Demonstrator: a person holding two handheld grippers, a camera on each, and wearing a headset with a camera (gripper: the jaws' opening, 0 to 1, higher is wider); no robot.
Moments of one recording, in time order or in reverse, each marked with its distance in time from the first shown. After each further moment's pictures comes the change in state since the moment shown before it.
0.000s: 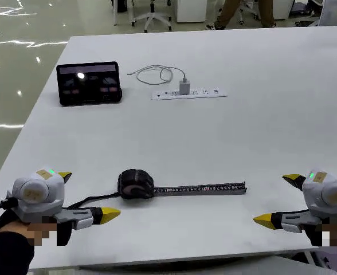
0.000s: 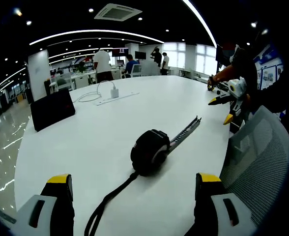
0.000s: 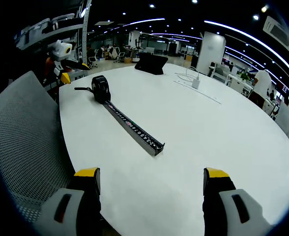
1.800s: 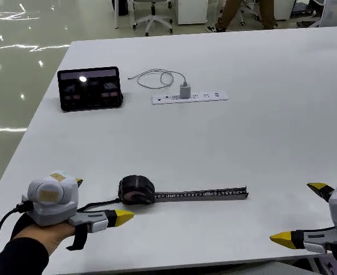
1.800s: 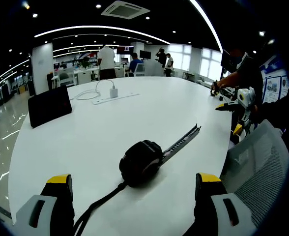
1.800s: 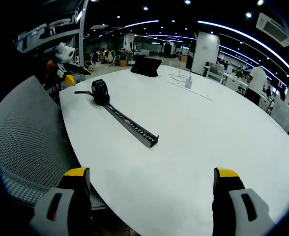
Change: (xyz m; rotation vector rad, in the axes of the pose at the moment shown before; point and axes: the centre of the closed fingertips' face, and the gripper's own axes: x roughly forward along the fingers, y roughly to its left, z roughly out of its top) left arm 0.025 -0.014 0.021 -0.071 0.012 0.005; right arm -0.033 -0.003 -0.003 0.041 -0.022 -0.021
